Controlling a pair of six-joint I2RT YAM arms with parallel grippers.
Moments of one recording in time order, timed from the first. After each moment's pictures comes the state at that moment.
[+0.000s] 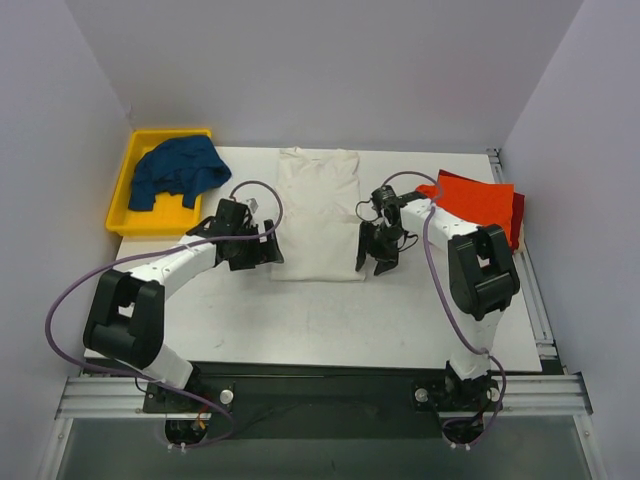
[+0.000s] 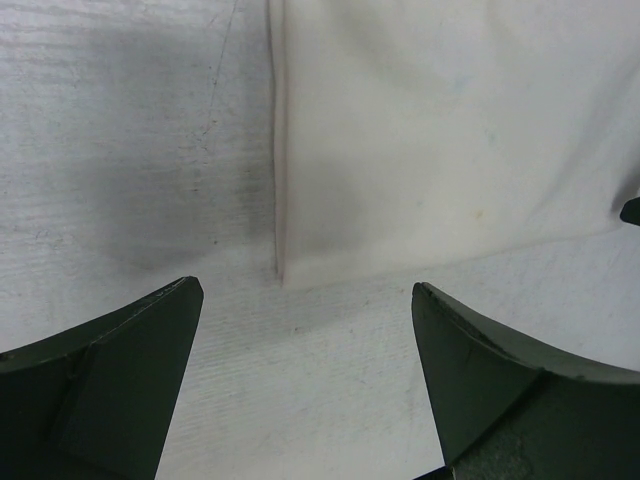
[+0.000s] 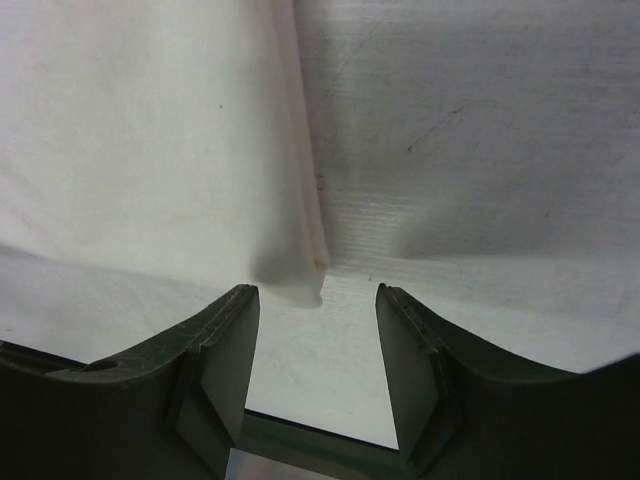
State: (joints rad) left arm -0.34 1.55 0.95 -0.36 0.19 -0.51; right arm 0.39 1.92 1.33 -0.80 -0.21 0.50
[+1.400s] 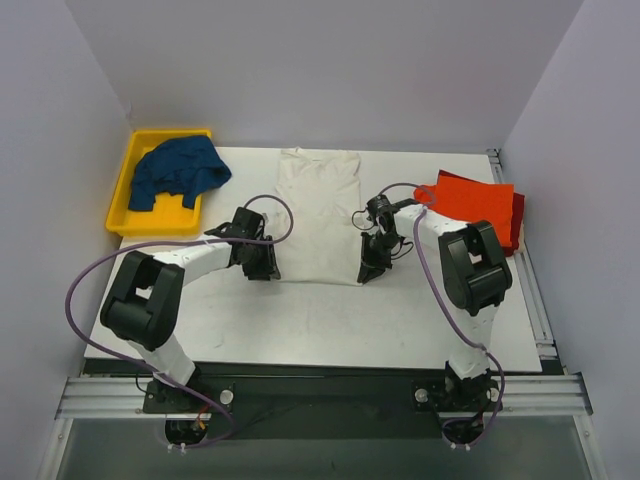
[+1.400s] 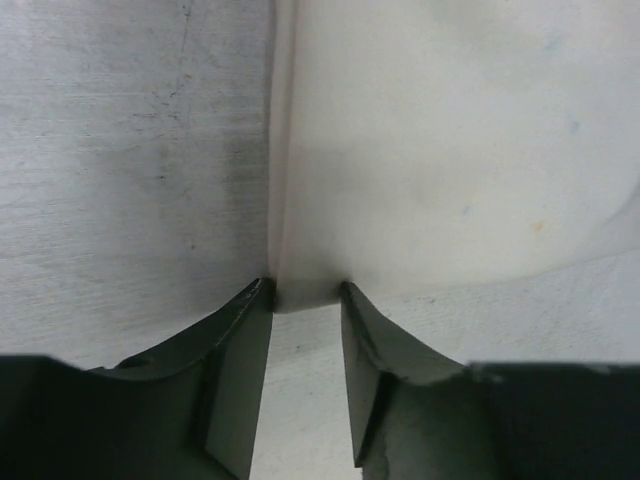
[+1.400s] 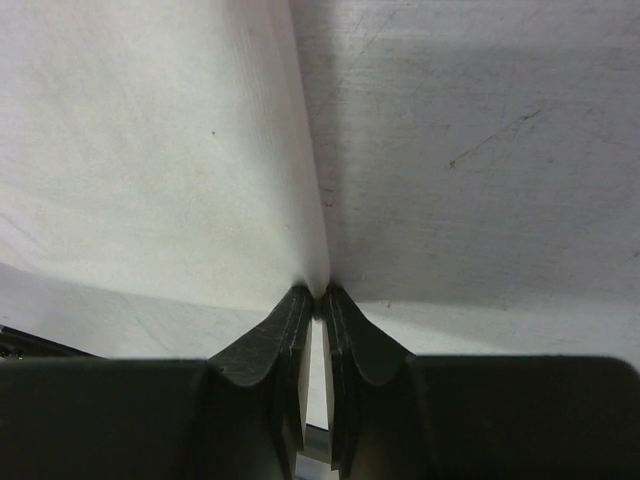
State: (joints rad) left arm -0.40 1.68 0.94 -0.36 0.16 -0.56; right arm 0.41 1.97 1.28 -0.76 -0.27 0.52
